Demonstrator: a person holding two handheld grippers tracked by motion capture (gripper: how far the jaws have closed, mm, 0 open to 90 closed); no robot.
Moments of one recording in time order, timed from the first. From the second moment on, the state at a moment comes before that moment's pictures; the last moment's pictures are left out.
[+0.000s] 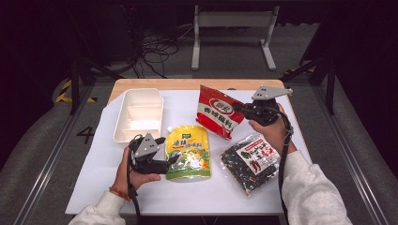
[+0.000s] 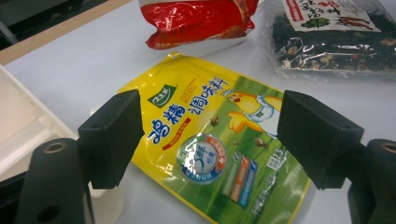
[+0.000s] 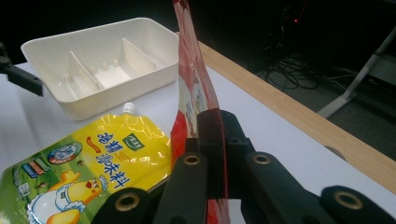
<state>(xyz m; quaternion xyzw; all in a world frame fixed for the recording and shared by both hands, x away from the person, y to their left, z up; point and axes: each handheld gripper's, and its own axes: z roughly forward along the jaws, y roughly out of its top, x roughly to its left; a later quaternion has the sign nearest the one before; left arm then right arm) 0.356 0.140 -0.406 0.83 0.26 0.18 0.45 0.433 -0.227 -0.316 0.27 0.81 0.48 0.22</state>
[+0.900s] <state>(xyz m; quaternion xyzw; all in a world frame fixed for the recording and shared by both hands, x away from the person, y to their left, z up) 0.437 0.096 -0.376 0.84 0.24 0.15 0.47 0.411 -0.207 -0.301 0.16 0.82 0.52 0.18</state>
